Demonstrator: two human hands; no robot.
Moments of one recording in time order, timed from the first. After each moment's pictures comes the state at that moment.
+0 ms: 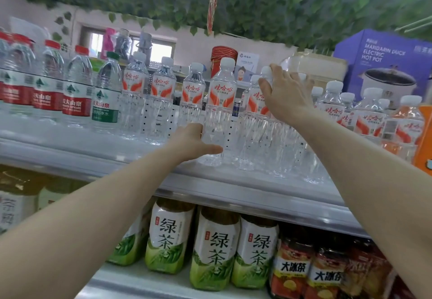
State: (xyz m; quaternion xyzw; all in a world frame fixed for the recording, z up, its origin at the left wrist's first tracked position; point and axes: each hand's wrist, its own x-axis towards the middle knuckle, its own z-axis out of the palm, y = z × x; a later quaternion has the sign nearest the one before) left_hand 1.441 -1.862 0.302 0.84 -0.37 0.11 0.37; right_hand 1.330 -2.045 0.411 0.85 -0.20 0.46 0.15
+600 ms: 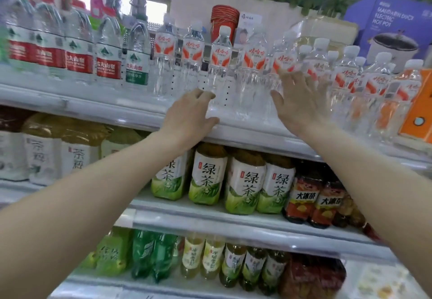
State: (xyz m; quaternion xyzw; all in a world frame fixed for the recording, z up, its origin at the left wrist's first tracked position) left_hand 1.402 -1.739 0.256 0.80 -0.43 0.30 0.30; right_hand 1.278 -1.944 0.312 0.86 -0.23 0.40 0.22
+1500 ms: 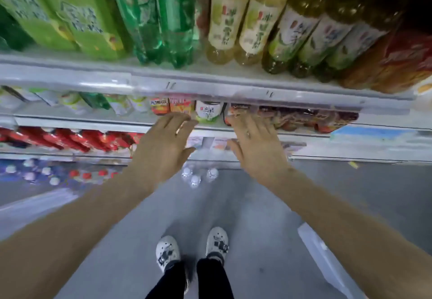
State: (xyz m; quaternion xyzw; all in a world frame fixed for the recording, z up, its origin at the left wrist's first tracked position) left_hand 1.350 -1.624 -0.265 0.82 -0.55 0.05 0.16; right_hand 1.205 -1.808 -0.267 0.98 -0.13 0.11 0.04
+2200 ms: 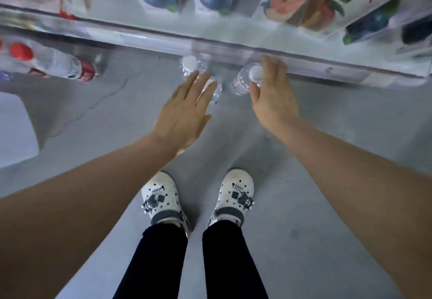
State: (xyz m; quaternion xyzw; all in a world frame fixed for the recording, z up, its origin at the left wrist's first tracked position) left_hand 1.288 -1.621 -0.816 0.85 -0.50 -0.16 0.07; right_hand 1.201 -1.822 -0.824 0.93 -0.31 -0.10 -0.19
